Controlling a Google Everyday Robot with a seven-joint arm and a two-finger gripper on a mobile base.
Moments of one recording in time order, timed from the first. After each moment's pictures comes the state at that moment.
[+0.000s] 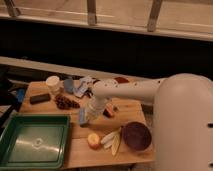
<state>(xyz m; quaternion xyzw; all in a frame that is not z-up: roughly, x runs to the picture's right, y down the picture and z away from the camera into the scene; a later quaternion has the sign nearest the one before) -0.074 0.177 0.808 -0.41 0.14 0.68 0.59</state>
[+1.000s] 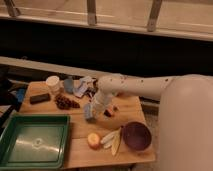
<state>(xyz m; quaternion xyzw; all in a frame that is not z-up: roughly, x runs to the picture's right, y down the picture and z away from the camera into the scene) -0.066 0.137 0.816 -0.39 0.13 0.68 0.61</state>
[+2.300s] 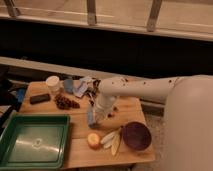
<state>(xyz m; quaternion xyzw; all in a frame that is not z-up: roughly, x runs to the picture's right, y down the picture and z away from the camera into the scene) -0.037 0.161 0.797 -0.39 0.15 0.66 0.62</state>
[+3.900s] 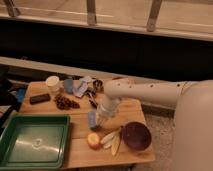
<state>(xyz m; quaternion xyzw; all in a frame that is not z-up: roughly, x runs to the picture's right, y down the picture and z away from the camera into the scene) -0.030 0.171 0.785 -0.42 0.13 0.64 0.63</state>
